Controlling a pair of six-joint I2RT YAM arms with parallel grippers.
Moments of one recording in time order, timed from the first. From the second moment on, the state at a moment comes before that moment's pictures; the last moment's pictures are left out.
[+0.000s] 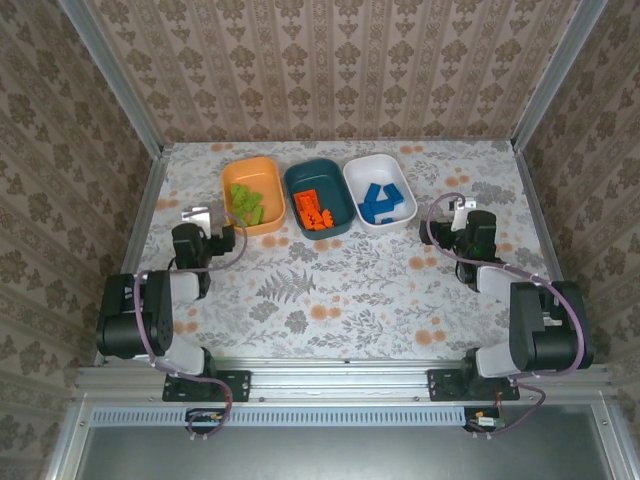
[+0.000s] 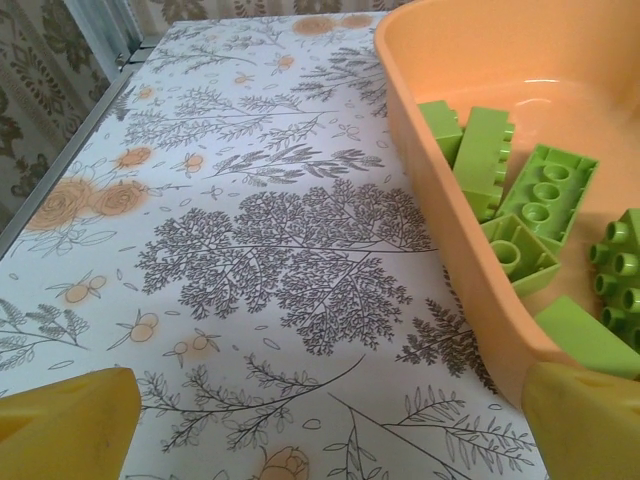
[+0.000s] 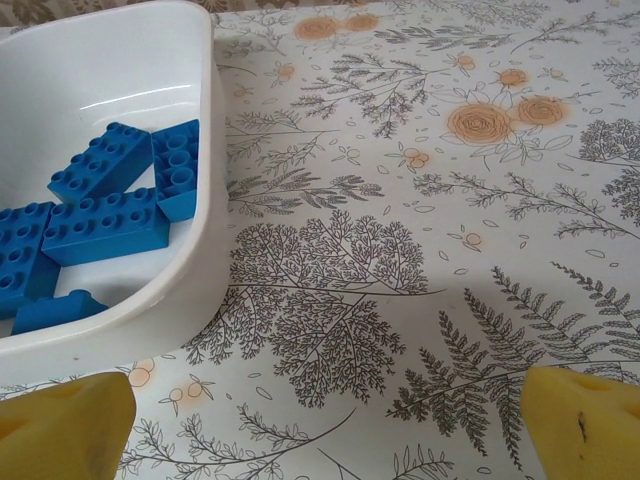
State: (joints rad) left arm 0.01 1.52 0.42 0.68 -0.01 0.06; right arm -0.06 1.42 0.50 0.42 -0.12 0.03
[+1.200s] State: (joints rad) left arm 0.01 1.53 0.42 0.73 0.00 0.07; right arm -0.04 1.51 0.25 1.00 -0.03 0.06
